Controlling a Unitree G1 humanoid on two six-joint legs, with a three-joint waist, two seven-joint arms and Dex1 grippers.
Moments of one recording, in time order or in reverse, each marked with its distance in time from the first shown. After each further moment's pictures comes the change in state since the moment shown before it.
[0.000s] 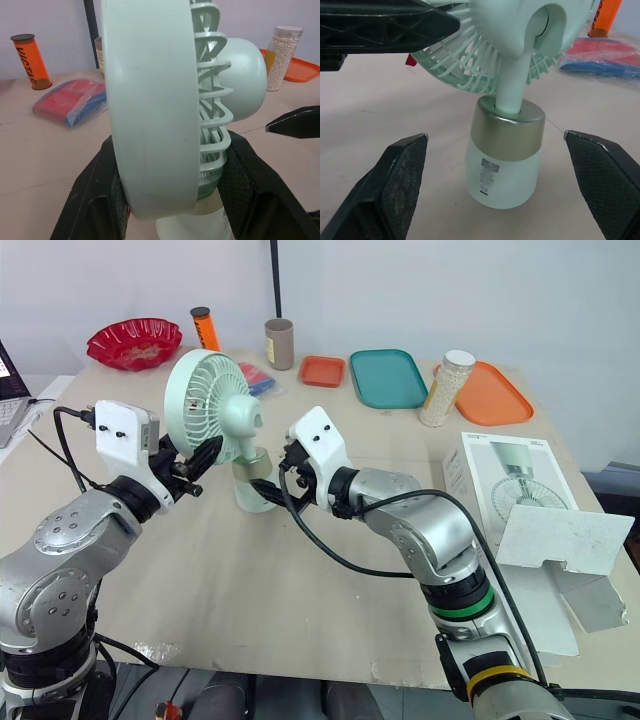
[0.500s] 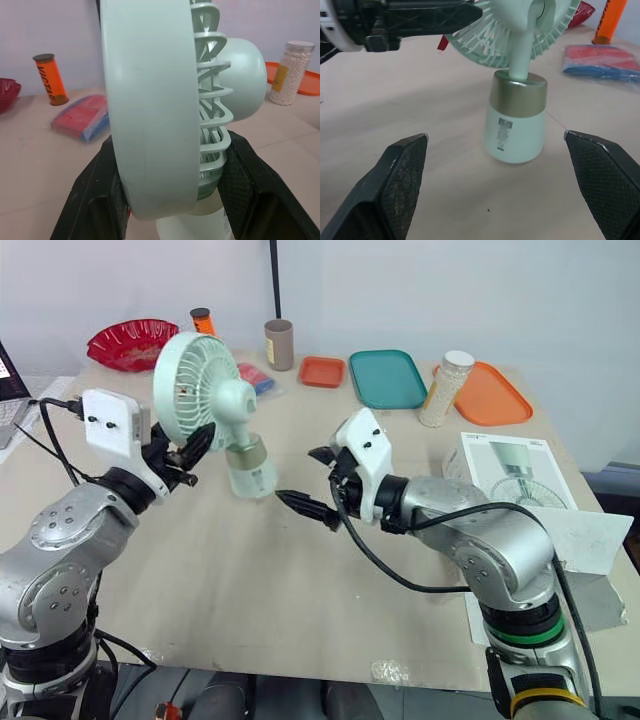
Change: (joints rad) left arm -0.026 -0.004 -0.001 0.004 0.019 -0.018 0.020; right arm 0.101 -0.195 -0.137 -0.184 0.213 0.041 0.041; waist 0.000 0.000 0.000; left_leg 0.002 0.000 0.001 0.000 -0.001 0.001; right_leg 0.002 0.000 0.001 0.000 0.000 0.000
